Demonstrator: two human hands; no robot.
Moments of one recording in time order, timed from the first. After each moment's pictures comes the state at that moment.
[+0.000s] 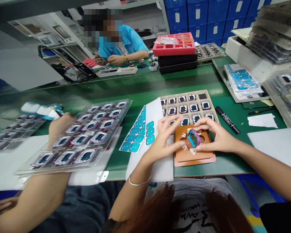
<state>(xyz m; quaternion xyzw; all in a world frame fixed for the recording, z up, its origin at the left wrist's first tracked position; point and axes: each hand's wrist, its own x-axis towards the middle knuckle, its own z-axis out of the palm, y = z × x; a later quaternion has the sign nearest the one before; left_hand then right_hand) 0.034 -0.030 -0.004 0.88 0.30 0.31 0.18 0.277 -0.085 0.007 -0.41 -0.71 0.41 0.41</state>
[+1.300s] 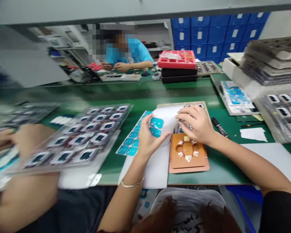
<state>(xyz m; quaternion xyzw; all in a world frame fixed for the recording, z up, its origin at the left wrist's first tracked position) 0.019 0.004 -0.022 0.76 0.37 0.53 -0.01 0.245 -0.028 0.041 -0.33 -0.82 -0.14 0.44</state>
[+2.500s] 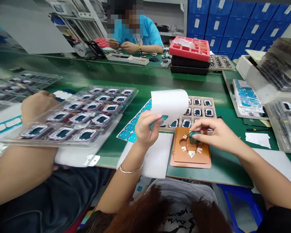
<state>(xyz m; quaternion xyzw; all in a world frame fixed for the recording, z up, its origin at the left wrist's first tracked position) 0.019 -0.004 -0.005 0.76 0.23 0.60 -0.09 0.268 -0.063 0.071 -0.46 -0.77 0.34 0.30</state>
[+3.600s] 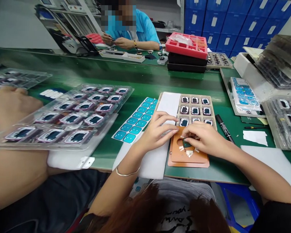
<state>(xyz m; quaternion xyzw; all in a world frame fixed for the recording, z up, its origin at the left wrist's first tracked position) 0.025 -0.012 -0.001 0.89 0.24 0.39 0.03 0.252 -0.065 0.057 -0.38 -0.87 0.18 0.25</state>
